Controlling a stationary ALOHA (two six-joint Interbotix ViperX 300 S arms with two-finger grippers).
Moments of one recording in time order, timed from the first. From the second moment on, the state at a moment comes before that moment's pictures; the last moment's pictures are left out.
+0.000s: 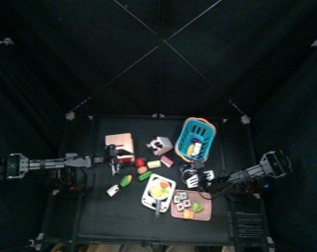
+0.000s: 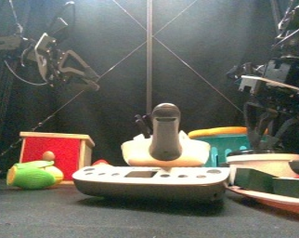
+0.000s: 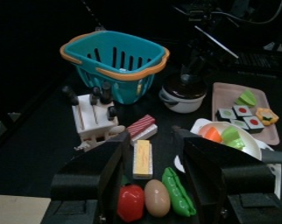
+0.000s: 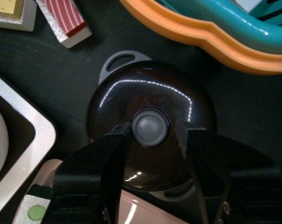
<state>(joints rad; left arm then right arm) 0.25 -0.60 1.11 0.16 -0.32 -0.14 0.26 -0.25 0.87 -0.72 0.91 1.94</state>
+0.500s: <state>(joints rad) 0.25 -0.60 1.11 0.16 -0.32 -0.14 0.26 -0.25 0.86 -0.72 0.91 1.94</state>
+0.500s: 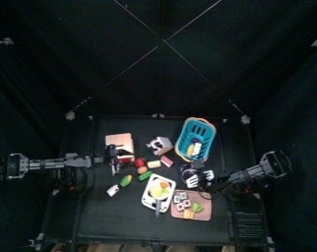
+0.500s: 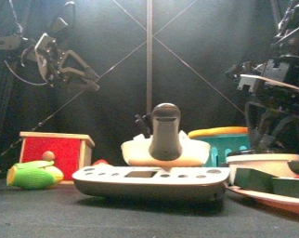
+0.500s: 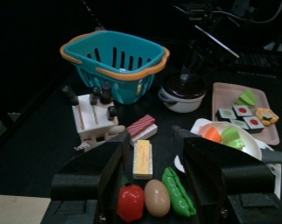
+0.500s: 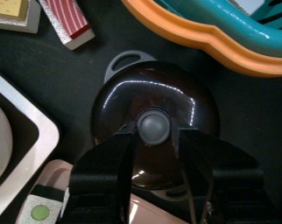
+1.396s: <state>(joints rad) 0.25 -0.60 1.11 0.16 -0.32 -0.14 0.27 -0.28 0.81 -0.77 0.90 1.94</state>
